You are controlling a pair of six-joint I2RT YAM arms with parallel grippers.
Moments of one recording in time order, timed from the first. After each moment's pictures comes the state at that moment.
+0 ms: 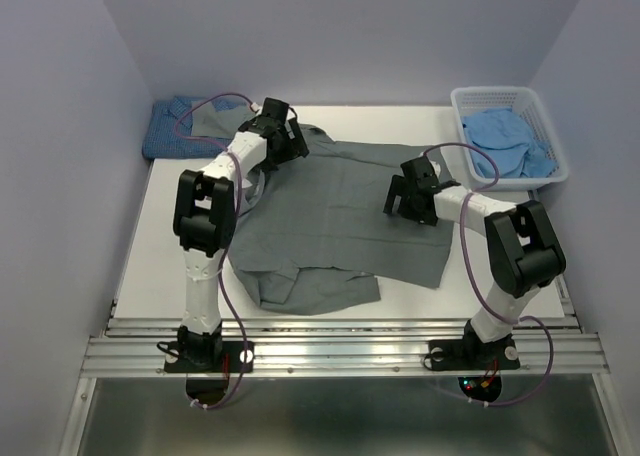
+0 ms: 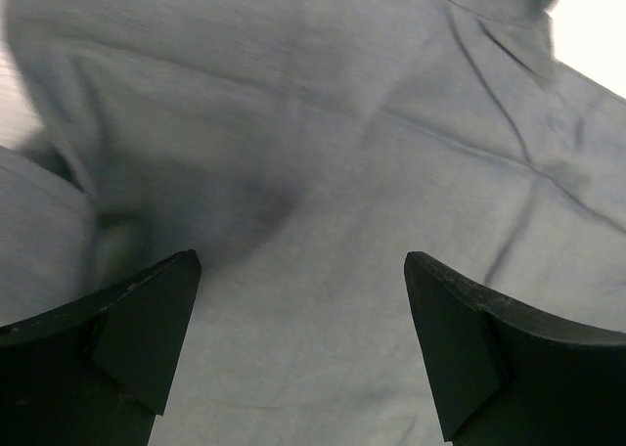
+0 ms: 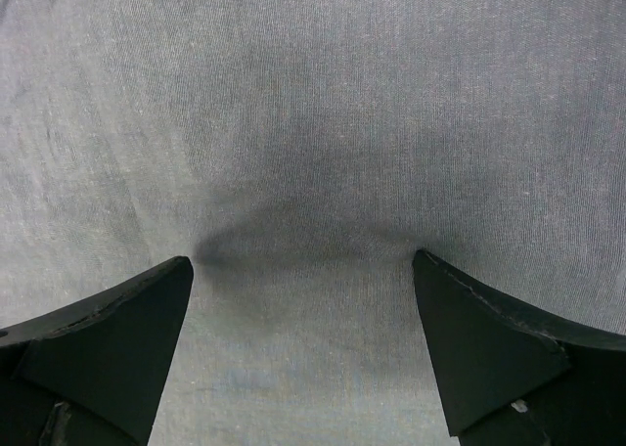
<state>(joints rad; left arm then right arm) -0.33 2.16 1.81 -0.56 -0.06 -0.63 0.34 1.74 1.03 -0.30 0.16 0.59</state>
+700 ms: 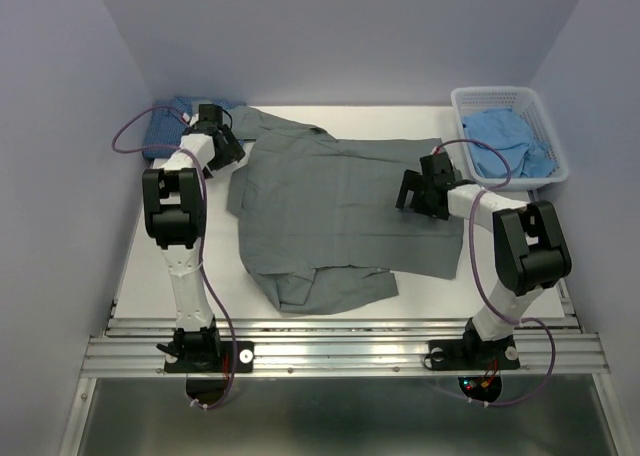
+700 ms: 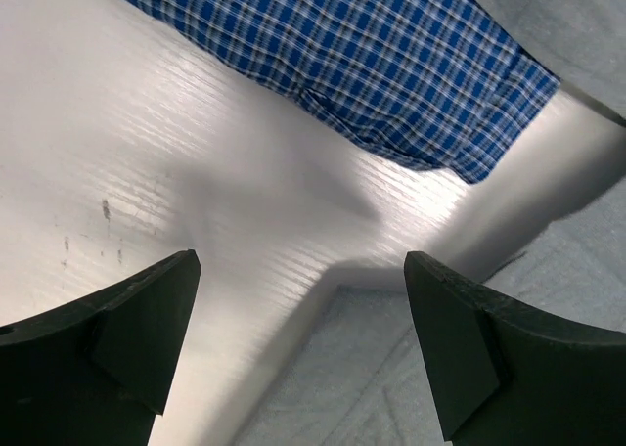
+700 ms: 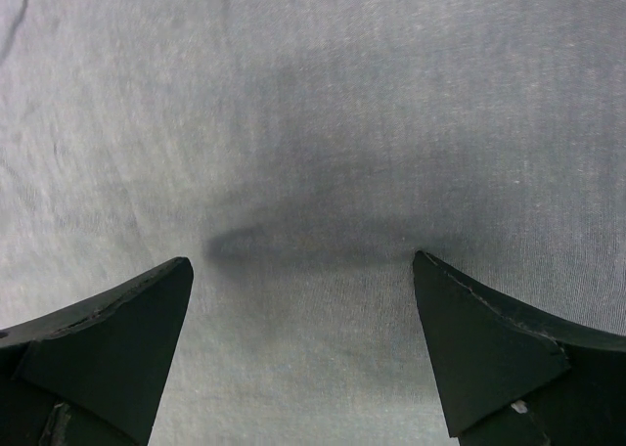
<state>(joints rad) 0.00 2.19 1.74 -0.54 -0.18 -0.54 0.23 1.74 1.01 -0.23 0.12 0.48</state>
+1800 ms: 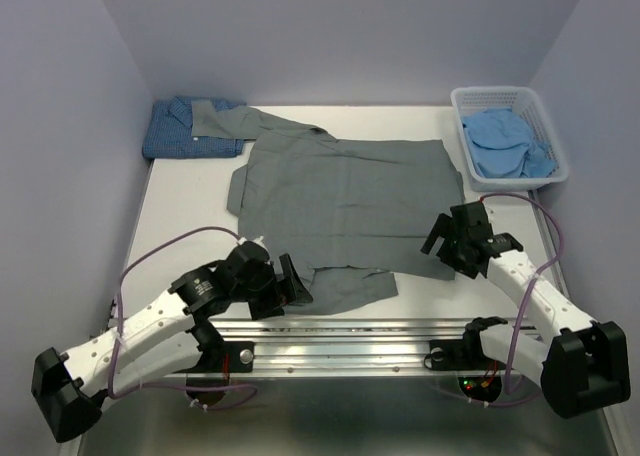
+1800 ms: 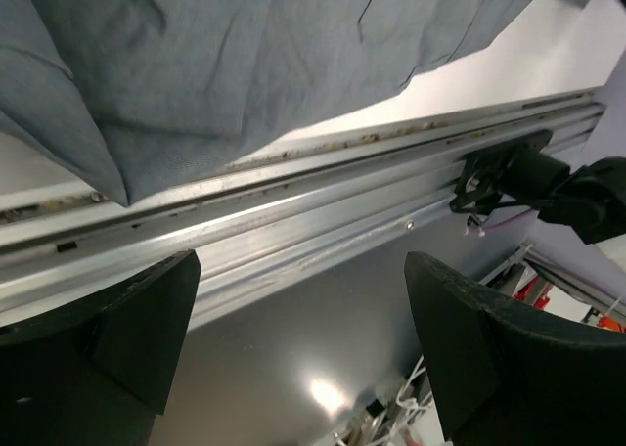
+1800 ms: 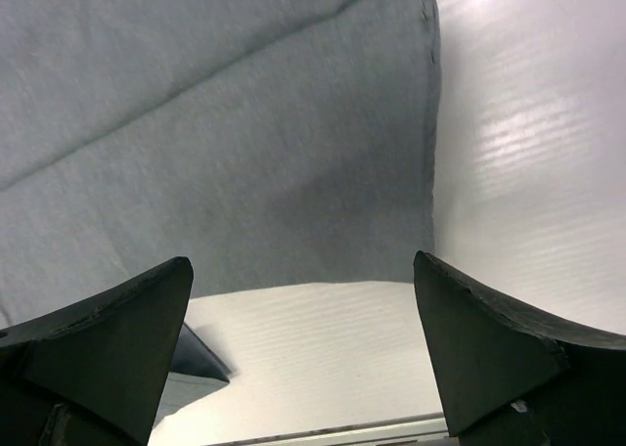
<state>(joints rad) -0.80 0.72 0.53 -0.70 0.17 -1.12 0.22 1.04 0.61 -0.61 0.16 0.71</state>
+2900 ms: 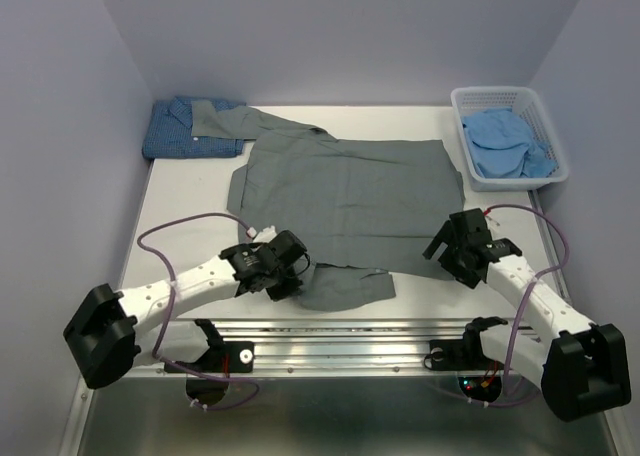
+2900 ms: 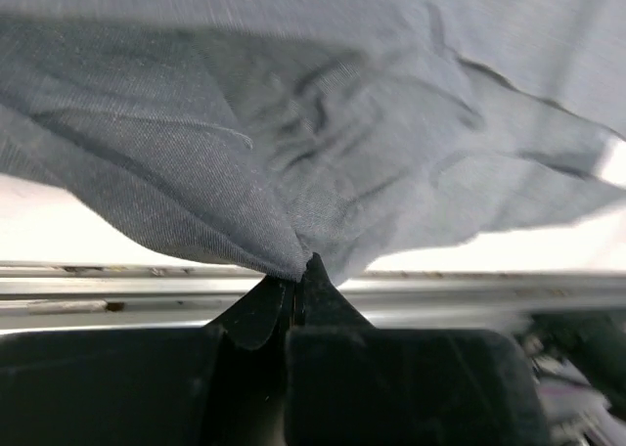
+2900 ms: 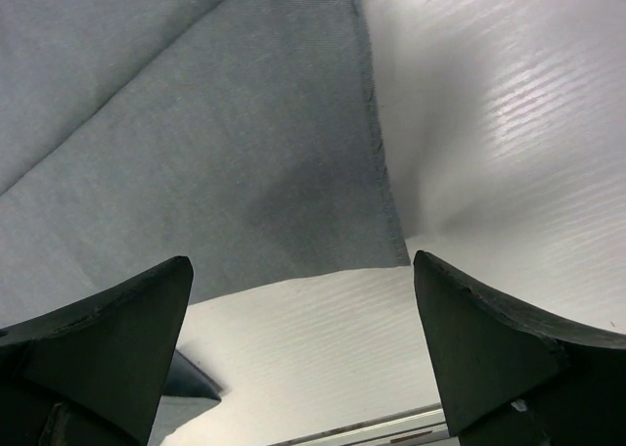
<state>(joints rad) -0.92 1.17 0.68 -0.70 -0.14 -1.28 0.22 1.00 0.55 -0.64 0.19 0.84</state>
